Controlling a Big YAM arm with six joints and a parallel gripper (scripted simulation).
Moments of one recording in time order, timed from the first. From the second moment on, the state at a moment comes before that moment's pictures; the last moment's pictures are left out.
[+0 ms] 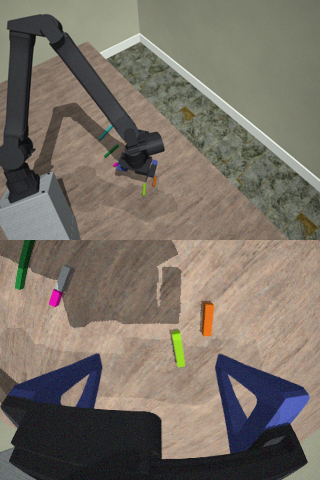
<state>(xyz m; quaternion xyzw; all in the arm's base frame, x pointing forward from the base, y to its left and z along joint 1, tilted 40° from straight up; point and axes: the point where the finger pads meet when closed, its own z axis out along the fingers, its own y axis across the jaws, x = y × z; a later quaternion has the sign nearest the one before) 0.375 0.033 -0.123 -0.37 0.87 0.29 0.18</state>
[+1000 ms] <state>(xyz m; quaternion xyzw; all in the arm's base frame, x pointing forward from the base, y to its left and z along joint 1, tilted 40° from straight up) 0.370 0.006 -0.161 -0.45 0.82 0.27 0.20</state>
